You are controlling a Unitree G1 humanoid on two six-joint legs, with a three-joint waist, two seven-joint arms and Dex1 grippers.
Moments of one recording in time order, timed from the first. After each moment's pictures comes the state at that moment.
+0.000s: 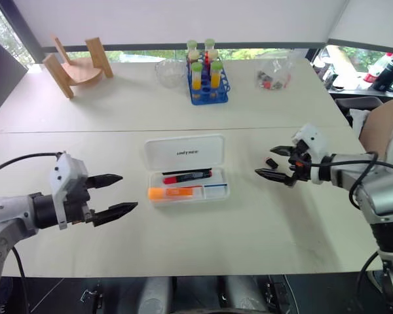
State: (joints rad) left arm 0.12 0.87 0.47 -0.57 -0.69 0.76 -0.98; right arm -0.43 -0.84 0.04 -0.08 0.36 0.66 0.89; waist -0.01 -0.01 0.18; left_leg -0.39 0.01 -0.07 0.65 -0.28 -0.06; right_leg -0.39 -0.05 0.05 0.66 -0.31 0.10
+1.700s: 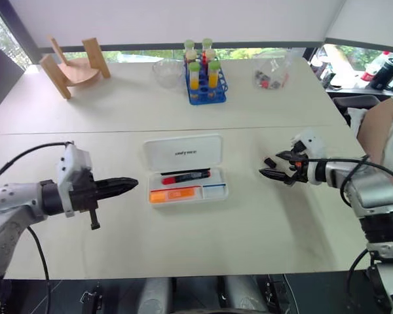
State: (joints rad) left arm 0.00 0.90 0.37 -0.45 -0.78 0.65 -1.07; right arm -0.50 -0.77 0.06 0.19 0.25 0.65 0.84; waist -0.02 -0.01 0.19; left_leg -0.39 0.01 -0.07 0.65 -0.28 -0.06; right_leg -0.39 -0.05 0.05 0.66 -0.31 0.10
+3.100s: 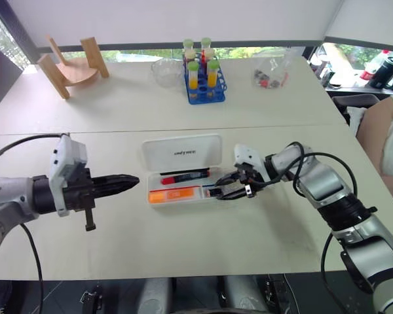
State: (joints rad) left arm 0.00 0.98 0.42 -0.55 -0.90 0.74 -0.98; right arm -0.68 -0.67 0.42 0.08 0.20 0.45 1.34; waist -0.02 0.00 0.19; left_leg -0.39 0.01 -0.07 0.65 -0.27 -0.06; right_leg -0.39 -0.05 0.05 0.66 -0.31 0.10
